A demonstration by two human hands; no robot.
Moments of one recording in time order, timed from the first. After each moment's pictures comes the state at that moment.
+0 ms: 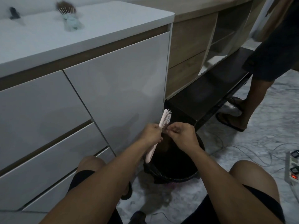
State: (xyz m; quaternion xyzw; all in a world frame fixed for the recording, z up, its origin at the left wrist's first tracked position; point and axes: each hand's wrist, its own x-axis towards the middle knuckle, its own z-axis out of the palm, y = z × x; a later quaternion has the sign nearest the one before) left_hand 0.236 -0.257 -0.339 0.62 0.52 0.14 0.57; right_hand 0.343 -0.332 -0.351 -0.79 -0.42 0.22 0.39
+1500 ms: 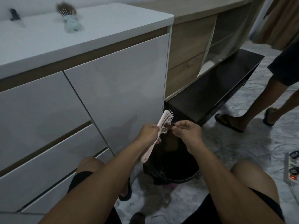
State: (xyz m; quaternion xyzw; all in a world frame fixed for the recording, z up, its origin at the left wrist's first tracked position) left_hand 0.229 -0.252 -0.336 0.62 0.51 0.15 0.58; right_hand 0.355 -0.329 -0.354 -0.71 -0.19 0.35 0.58
